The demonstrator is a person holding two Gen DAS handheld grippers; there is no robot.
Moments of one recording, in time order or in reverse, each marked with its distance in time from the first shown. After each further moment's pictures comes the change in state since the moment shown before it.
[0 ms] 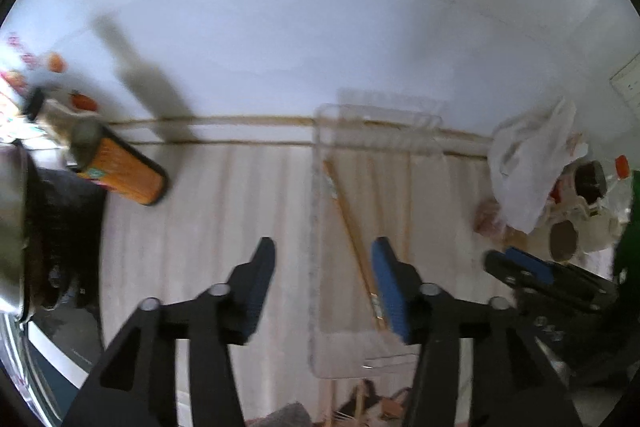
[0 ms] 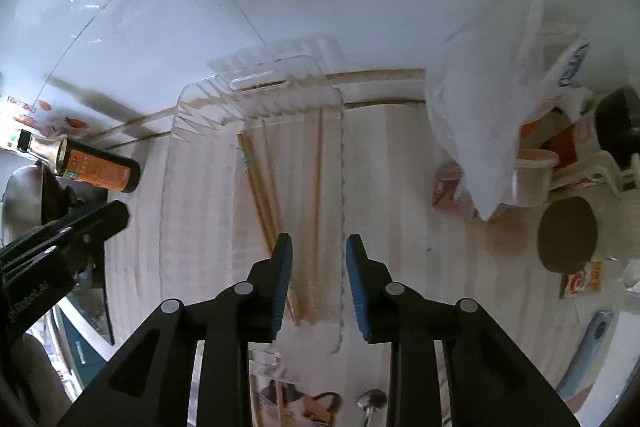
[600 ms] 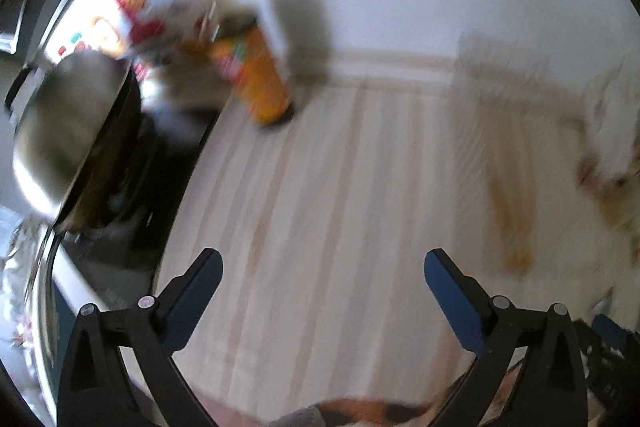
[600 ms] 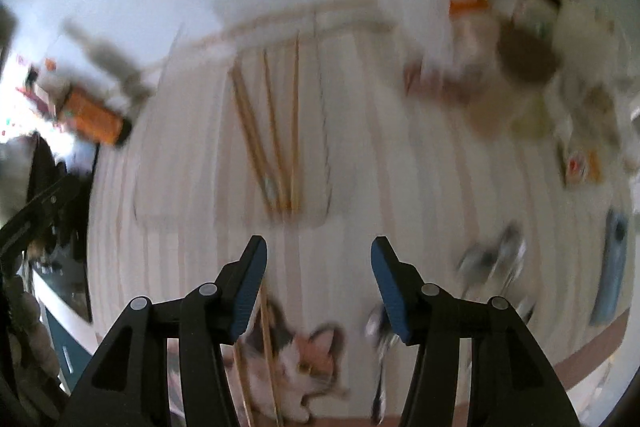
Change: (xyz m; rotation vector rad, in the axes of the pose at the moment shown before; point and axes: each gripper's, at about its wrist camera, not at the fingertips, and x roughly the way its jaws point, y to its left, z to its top) left arm 0.016 0.079 -0.135 -0.093 -0.059 0.288; right arm 0.002 0.006 -0.147 0.064 -0.046 -0.039
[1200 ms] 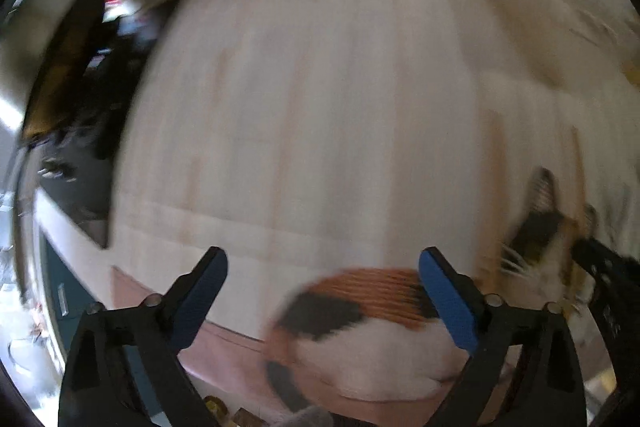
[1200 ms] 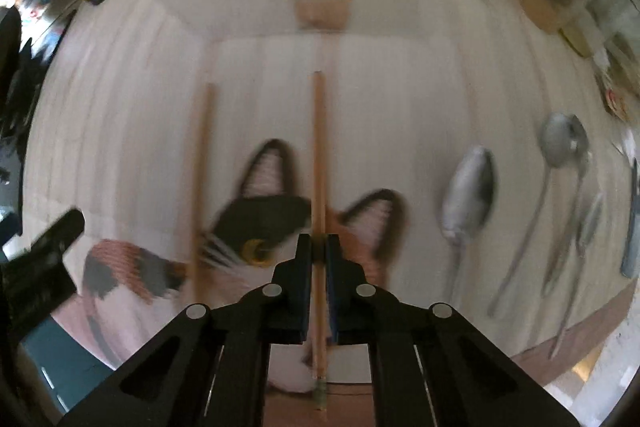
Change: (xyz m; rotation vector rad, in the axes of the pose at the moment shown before) left arm 0.047 -0.038 -0.108 0.132 0.244 -0.046; right arm 0.093 0.029 -0.100 -0.124 0.160 -0.143
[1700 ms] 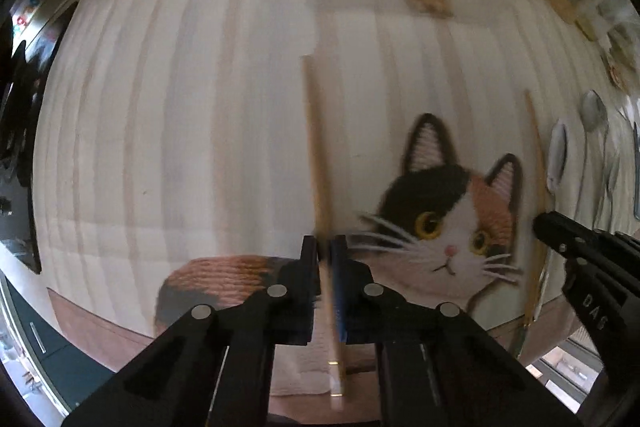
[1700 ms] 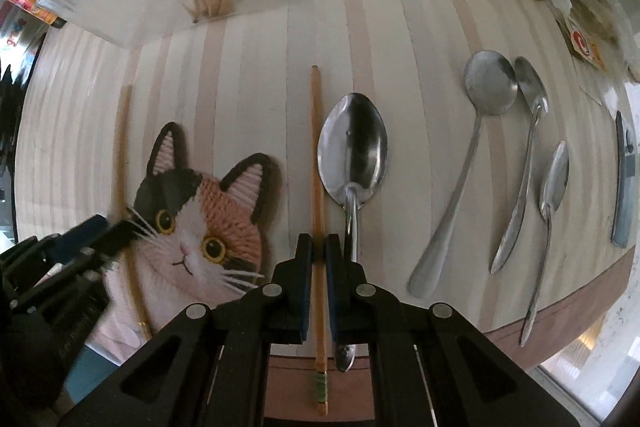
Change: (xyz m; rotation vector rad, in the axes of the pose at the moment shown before) left arm 0.018 -0.050 0.006 0.123 0.091 -0.185; right arm 0.017 -0.088 -0.030 0.081 0.053 -0.002
